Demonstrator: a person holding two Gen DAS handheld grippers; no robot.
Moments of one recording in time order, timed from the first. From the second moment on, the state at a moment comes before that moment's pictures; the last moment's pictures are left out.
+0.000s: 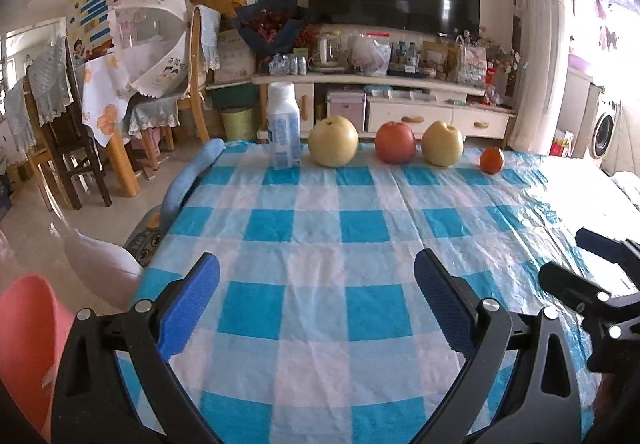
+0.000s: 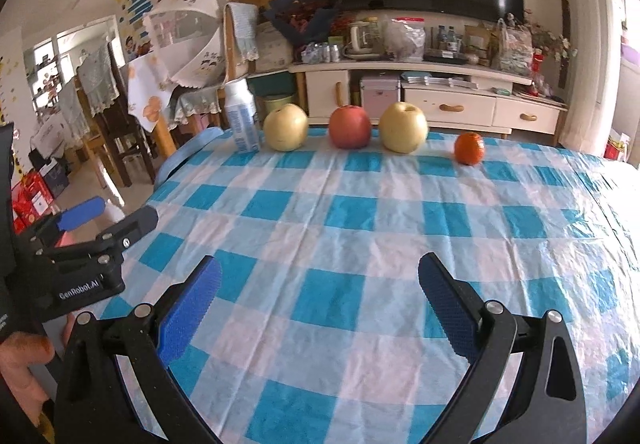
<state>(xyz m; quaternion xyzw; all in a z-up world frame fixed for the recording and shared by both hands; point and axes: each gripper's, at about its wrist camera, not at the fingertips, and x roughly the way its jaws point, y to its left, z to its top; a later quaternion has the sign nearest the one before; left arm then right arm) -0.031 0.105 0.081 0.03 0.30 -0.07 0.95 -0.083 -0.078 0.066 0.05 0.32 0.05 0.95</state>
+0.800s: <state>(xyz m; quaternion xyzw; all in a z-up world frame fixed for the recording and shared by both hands) -0.036 0.029 0.072 0.06 0.30 -0.10 0.95 -0.091 -0.148 0.070 0.09 0.30 0.00 0.95</state>
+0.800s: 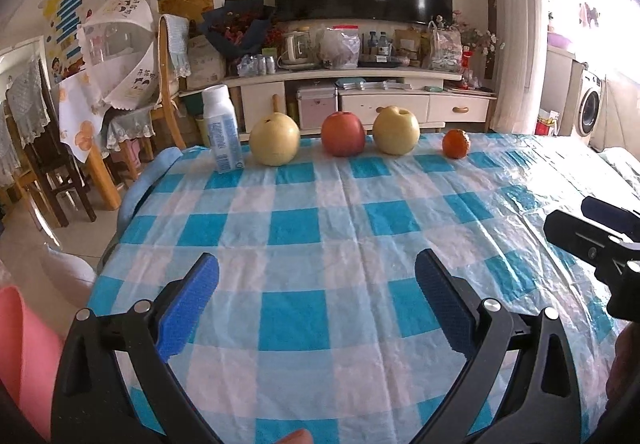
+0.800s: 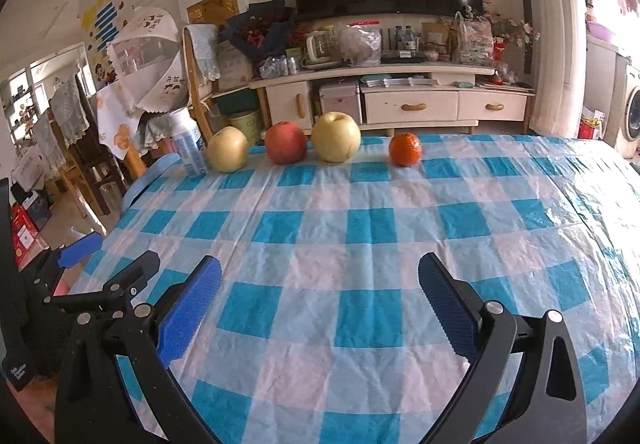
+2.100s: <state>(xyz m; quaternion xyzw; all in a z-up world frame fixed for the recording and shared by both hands) -0.022 0.003 0.046 0.06 0.34 -0.11 0.93 -0.081 -0.157 0.049 0.05 0.35 -0.03 0.93</state>
